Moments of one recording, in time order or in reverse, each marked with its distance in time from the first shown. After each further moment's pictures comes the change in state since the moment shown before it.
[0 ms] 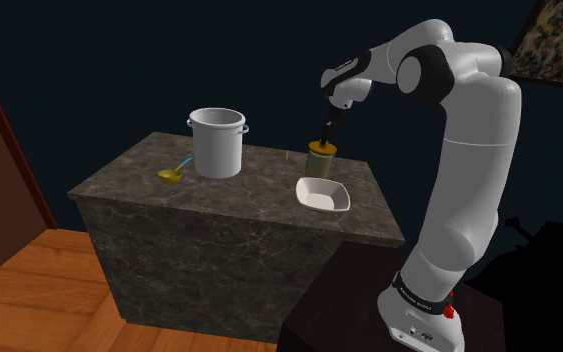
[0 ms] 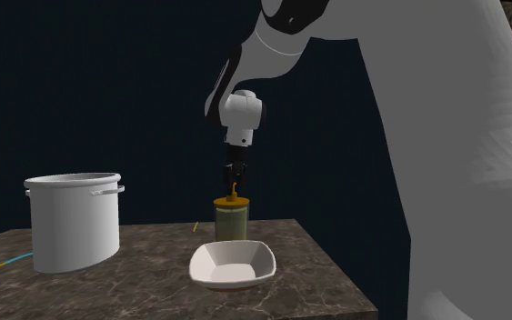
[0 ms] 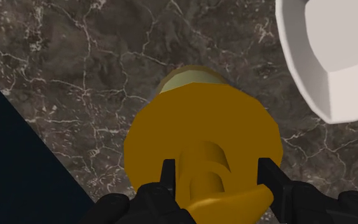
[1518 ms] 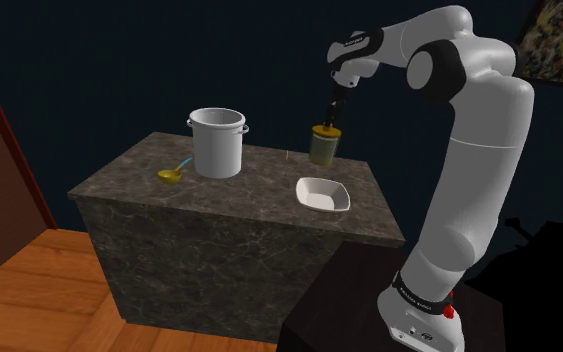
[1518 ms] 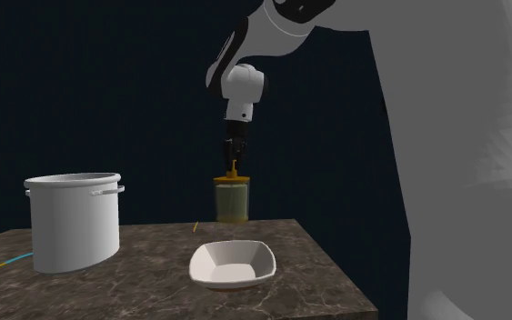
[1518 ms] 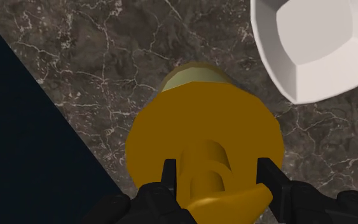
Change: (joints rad) arm 0.006 -0.059 -0.017 0.142 -0.054 -0.190 0.050
